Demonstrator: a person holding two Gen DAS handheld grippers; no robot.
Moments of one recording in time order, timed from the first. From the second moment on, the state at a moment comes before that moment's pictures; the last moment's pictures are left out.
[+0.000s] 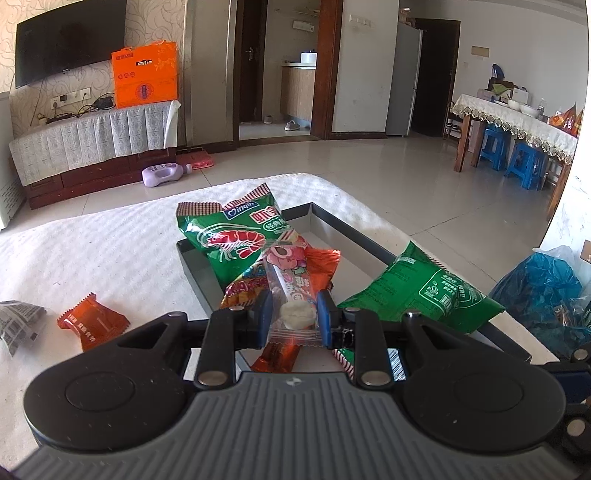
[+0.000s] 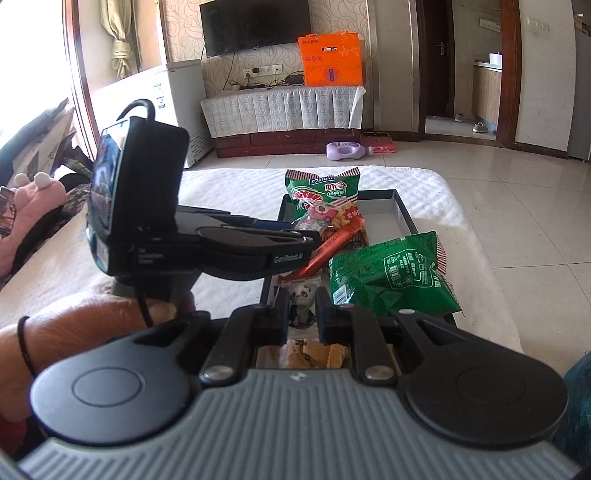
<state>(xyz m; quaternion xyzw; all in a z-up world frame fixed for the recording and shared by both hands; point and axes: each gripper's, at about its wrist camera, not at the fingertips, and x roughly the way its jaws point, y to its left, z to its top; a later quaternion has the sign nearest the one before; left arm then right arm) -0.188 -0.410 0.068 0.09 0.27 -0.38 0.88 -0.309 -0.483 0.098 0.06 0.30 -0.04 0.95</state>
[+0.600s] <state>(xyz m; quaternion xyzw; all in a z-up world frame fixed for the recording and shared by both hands) -0.178 -0.432 0.048 0.10 0.29 -0.39 0.87 -0.309 -0.486 0.094 0.06 0.30 -0.05 0.95</state>
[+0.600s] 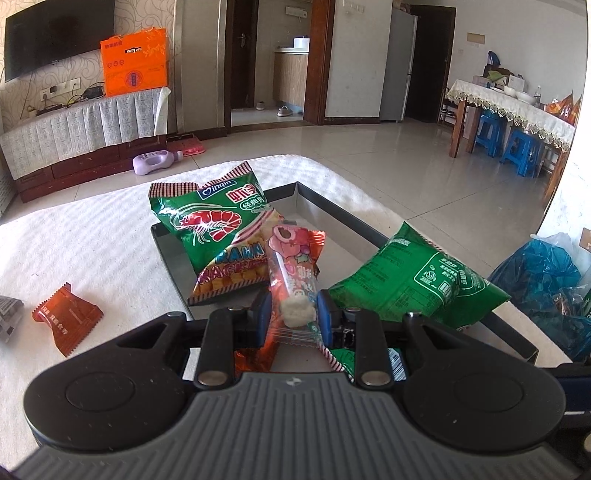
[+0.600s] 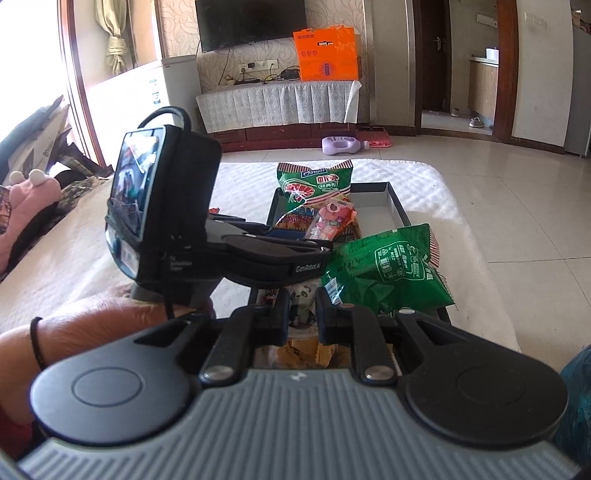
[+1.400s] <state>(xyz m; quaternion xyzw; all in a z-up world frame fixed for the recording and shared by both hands) -0.185 -0.404 0.064 0.08 0.27 -0.37 0.88 -0.289 -0.496 0.075 0.06 0.31 -0.10 0.94</state>
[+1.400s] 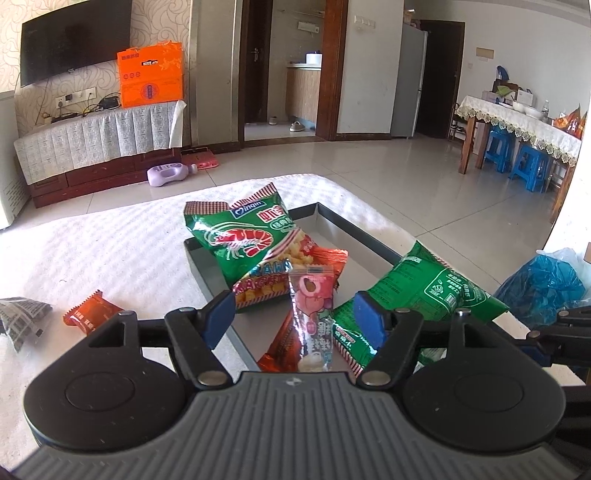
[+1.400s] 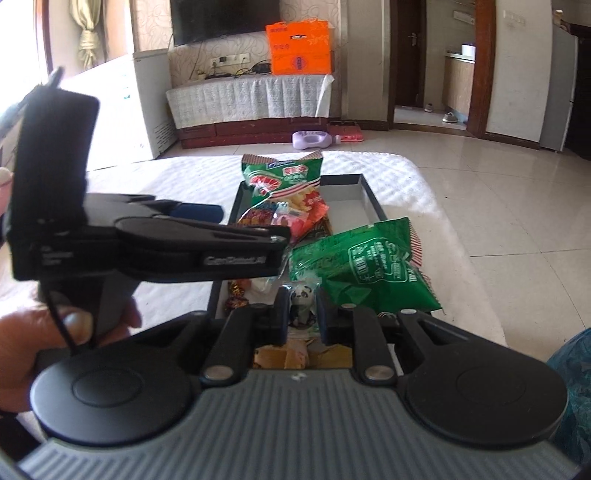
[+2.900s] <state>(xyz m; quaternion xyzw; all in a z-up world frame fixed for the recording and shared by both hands) -0.016 -0.203 0.033 0.08 0.32 -0.16 0.93 -0.099 -0.368 0.040 -0.03 0.34 0.00 0.94</state>
